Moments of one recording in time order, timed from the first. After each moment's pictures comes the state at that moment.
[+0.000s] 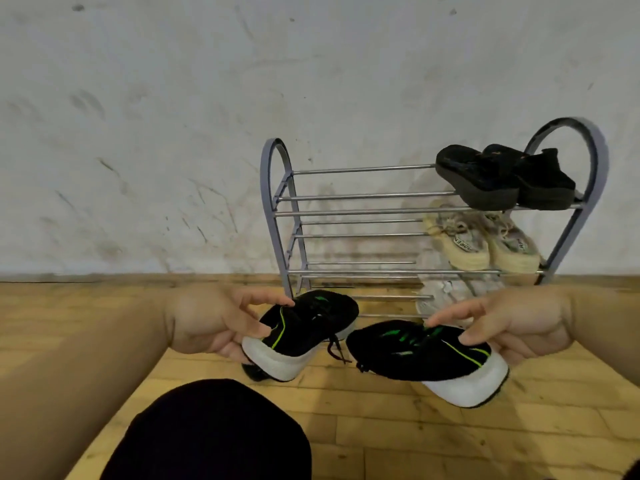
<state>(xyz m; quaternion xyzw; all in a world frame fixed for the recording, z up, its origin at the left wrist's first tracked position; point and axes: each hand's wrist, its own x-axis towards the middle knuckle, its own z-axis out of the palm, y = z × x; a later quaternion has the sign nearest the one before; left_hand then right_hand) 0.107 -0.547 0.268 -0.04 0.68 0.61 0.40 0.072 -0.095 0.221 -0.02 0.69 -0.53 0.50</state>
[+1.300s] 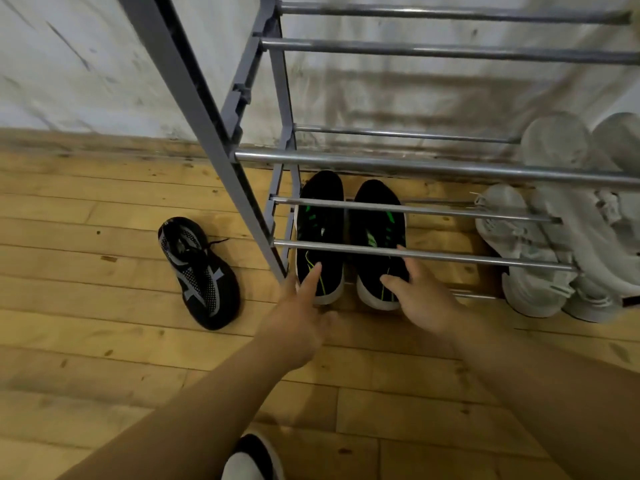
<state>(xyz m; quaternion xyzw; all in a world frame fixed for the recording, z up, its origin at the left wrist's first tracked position) -0.040 -0.483 -0.129 -0.05 0.90 0.35 0.25 -0.092 -0.252 -0.141 0.11 0.84 -0.47 0.26</state>
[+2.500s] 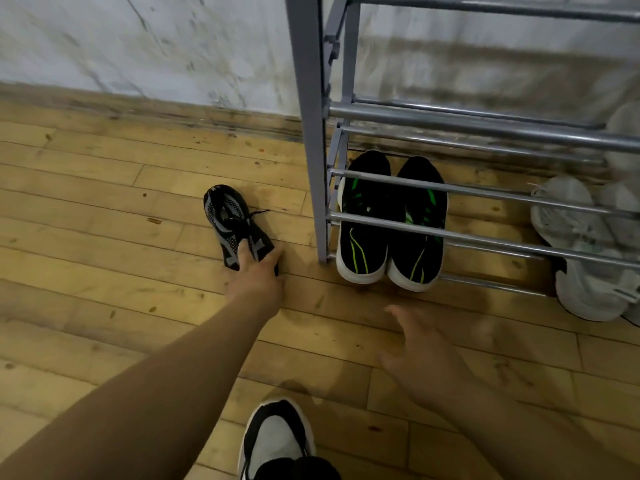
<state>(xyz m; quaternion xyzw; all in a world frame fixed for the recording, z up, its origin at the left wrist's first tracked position) -0.052 -0.593 -0.190 -0.25 0.93 0.15 0.22 0.009 -0.310 -0.127 -0.02 0.90 -0.29 0.33</state>
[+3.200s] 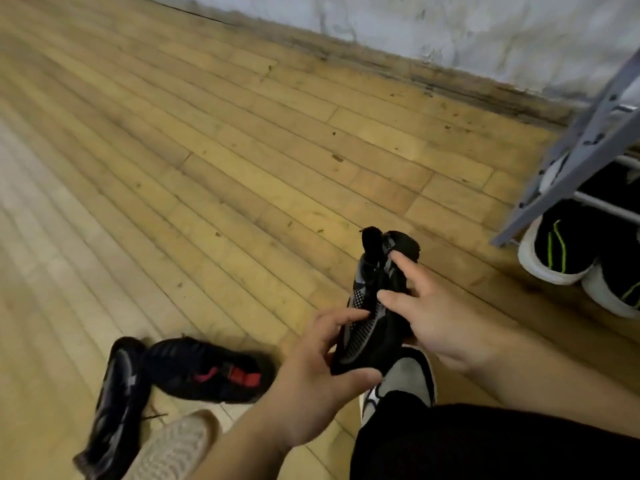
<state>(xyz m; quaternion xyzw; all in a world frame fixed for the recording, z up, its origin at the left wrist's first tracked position) 0.210 -0.625 -0.058 -0.29 0.68 0.67 0.08 0.038 -0.505 -0.090 -0.02 0.65 -0.54 0.53</state>
